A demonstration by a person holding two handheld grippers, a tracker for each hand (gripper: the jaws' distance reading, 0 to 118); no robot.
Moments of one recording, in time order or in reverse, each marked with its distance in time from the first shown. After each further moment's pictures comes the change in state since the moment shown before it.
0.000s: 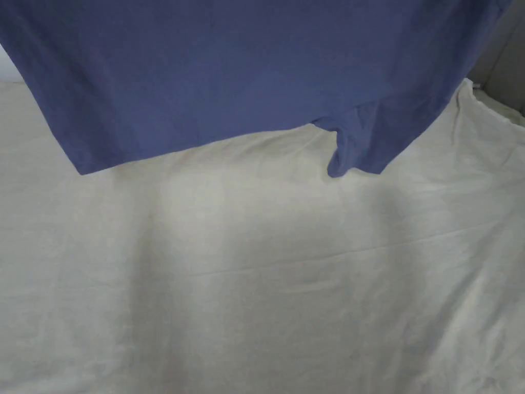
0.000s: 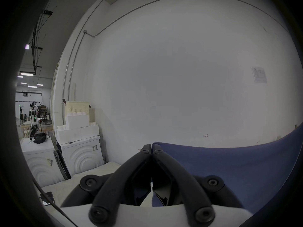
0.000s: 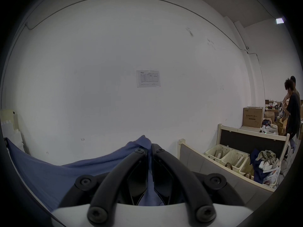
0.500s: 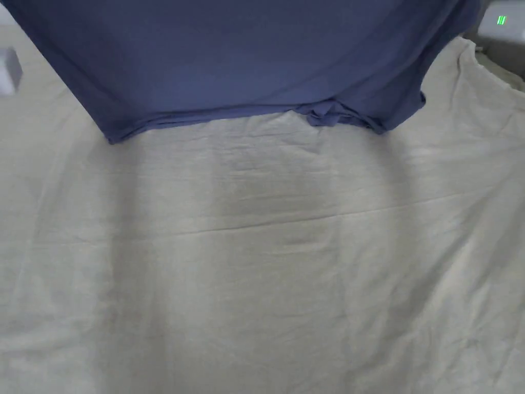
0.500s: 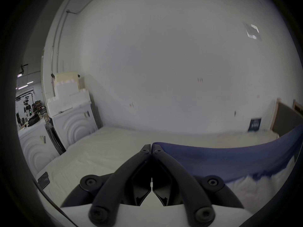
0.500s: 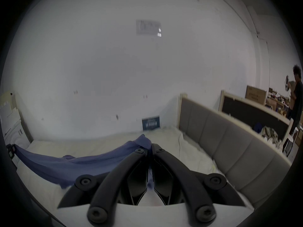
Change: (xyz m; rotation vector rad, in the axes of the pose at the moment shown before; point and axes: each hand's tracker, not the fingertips) left arm 0.028 -0.213 -0.005 -0.352 -0.073 -0.100; right arm 0.032 -0.201 -0.037 -0.374 0.020 0.011
